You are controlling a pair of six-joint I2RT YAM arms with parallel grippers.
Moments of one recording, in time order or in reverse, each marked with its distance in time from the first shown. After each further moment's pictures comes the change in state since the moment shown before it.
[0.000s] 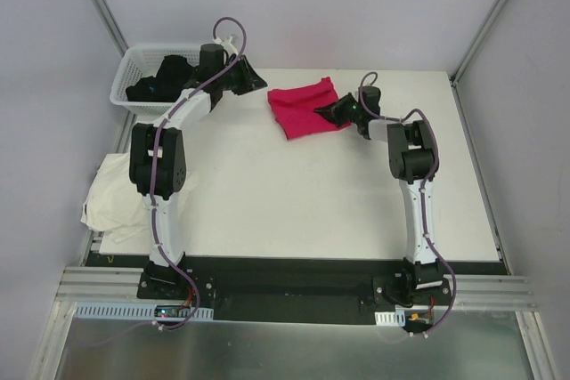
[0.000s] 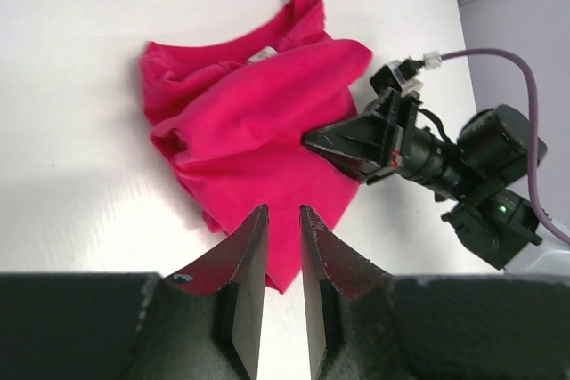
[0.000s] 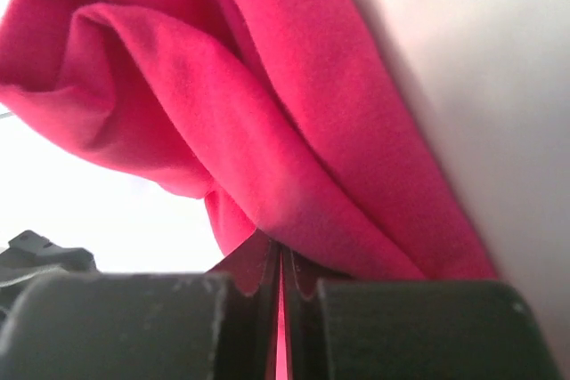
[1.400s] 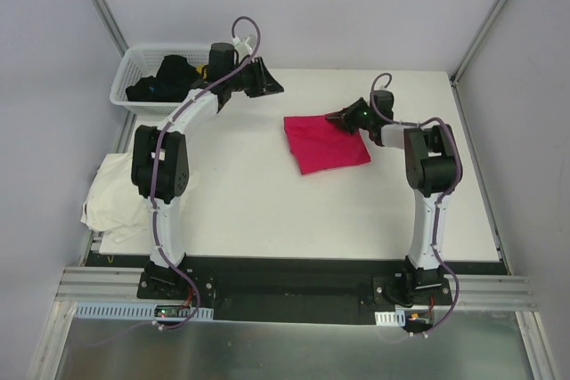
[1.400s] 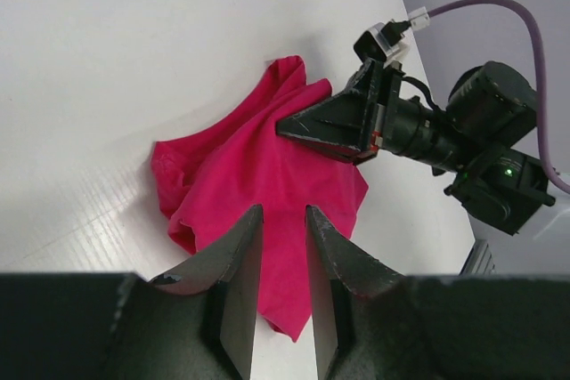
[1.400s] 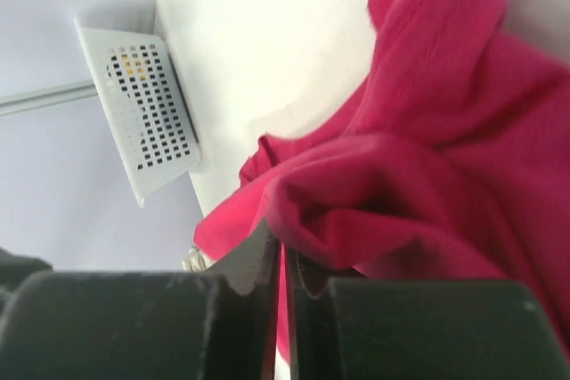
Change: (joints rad) left arm -0.052 -0.031 0.001 -0.024 0.153 0.020; right arm -0.016 -0.364 -0.424 -0.007 0.116 -0.120
